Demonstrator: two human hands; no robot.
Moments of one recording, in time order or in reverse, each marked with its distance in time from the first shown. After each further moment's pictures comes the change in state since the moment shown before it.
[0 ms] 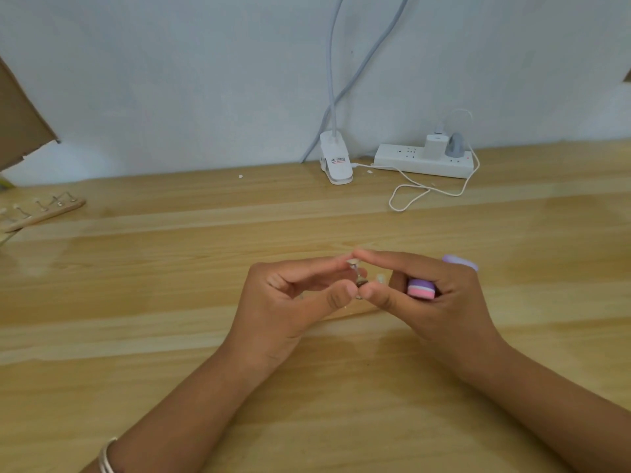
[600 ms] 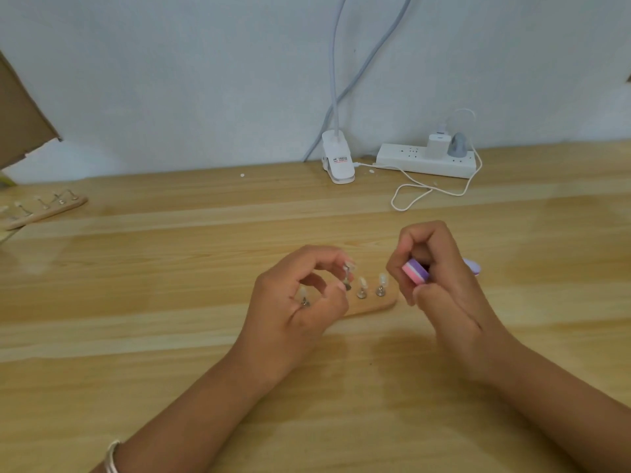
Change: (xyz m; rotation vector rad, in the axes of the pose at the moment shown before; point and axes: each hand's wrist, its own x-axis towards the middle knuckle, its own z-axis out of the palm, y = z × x) left_hand -0.003 0.001 0.006 0.418 0.052 0.159; right_hand -0.002 0.005 -0.012 0.113 -0.172 0.136
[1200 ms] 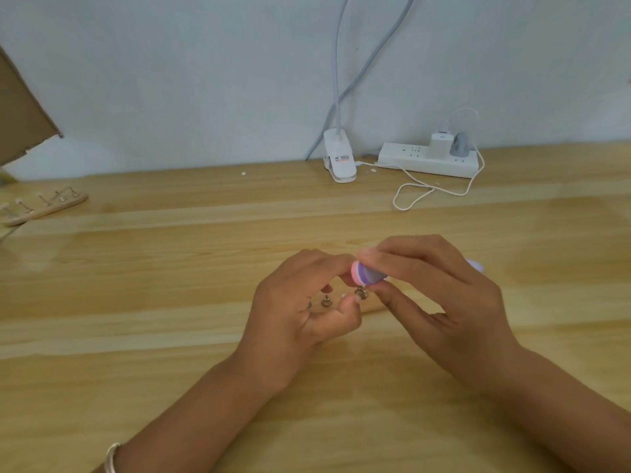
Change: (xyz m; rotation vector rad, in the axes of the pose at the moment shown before) left_hand 0.000 -0.005 -0.001 0.292 -0.008 0.257; right_hand 0.004 0.005 0.005 -0.476 0.166 -0.541
